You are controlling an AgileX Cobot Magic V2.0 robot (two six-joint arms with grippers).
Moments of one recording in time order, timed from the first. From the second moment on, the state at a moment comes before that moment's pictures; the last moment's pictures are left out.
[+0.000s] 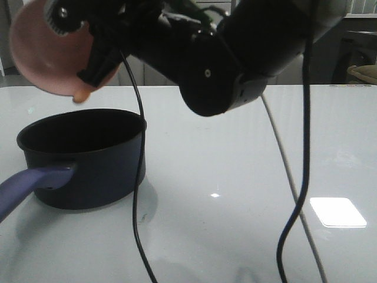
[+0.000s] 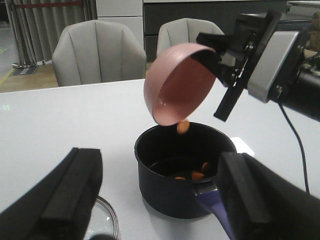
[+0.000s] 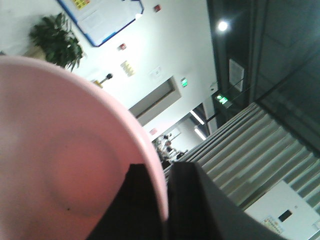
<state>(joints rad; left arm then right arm) -0.29 0.00 -0.31 -0.02 0.48 0.00 0.78 2.06 -1.21 0.03 -1.13 -0.94</state>
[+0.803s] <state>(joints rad) -0.29 0.00 -0.31 -0.02 0.48 0.00 0.69 1.78 -1.27 0.55 -0.06 -0.47</state>
